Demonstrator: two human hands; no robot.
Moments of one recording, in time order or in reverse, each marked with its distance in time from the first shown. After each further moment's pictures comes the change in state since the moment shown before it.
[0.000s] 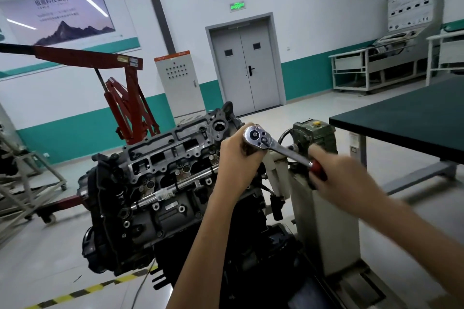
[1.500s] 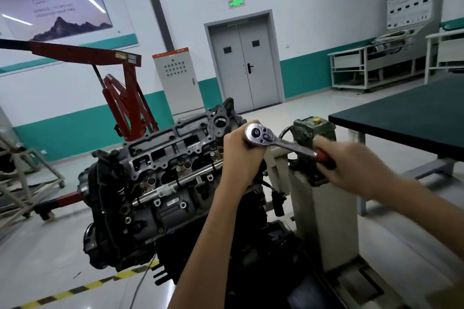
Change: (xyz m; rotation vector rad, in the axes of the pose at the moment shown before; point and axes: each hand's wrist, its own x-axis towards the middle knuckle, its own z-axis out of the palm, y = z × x) left_hand 0.003 -0.003 0.004 -0.049 0.053 -0.023; right_hand 0.010 0.014 -0.016 -0.031 -0.076 -0.143
